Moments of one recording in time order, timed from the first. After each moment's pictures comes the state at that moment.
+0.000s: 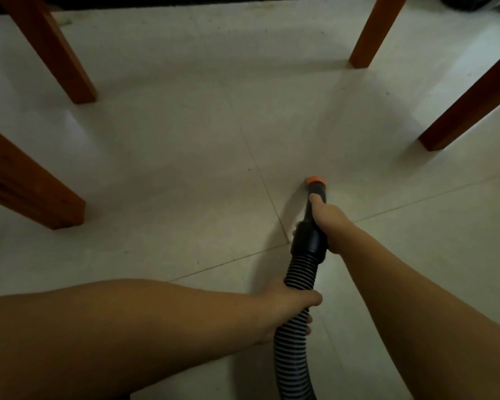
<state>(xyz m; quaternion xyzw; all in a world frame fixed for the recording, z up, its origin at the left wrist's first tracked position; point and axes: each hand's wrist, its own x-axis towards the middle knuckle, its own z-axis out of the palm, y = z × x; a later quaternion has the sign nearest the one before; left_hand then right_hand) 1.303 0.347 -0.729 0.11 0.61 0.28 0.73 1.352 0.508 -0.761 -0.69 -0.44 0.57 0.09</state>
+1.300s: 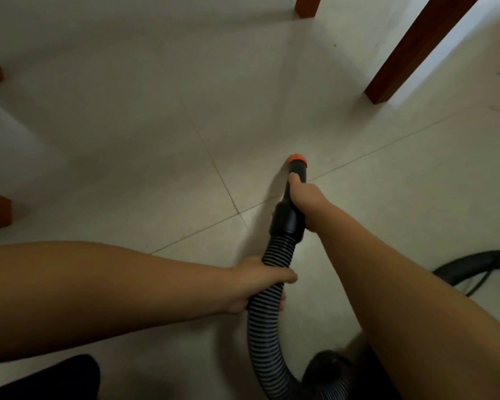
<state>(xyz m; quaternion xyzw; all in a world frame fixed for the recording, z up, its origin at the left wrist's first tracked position) 1.348 0.364 -0.731 0.18 0.59 0.18 0.77 1.422 0.509 -0.745 -0.72 -0.39 0.56 0.10</state>
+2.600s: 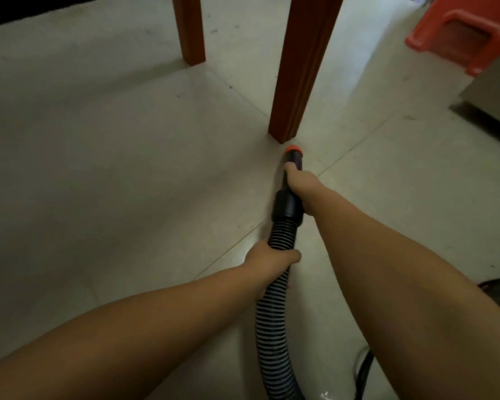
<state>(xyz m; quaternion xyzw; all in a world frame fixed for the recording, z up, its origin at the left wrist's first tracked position) 1.534 0.632 -0.777 0.26 0.65 0.21 0.68 1.612 0.765 -0.762 -0.73 -0.35 0.54 0.23</state>
